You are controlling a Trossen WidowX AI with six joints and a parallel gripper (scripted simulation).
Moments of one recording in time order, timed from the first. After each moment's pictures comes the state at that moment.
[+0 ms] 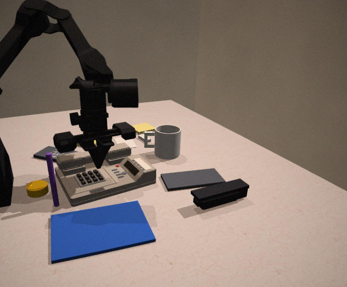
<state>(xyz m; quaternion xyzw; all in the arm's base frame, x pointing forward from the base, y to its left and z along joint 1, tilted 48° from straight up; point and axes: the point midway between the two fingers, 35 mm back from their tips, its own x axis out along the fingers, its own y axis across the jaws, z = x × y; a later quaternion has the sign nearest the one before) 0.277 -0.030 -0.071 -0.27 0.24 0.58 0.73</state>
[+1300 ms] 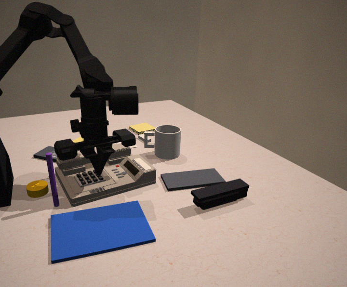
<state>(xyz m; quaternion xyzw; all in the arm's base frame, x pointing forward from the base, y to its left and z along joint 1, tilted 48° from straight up) 0.281 -0.017 -0.082 -0.27 0.24 0.58 0.73</state>
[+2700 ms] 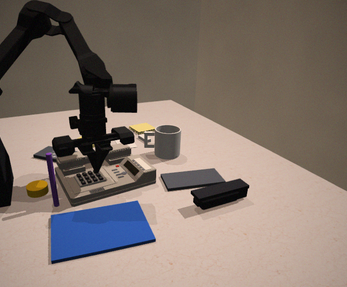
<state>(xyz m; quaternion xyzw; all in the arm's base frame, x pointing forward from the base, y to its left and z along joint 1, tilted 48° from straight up) 0.275 -0.021 -0.077 -0.26 0.24 0.59 0.73</state>
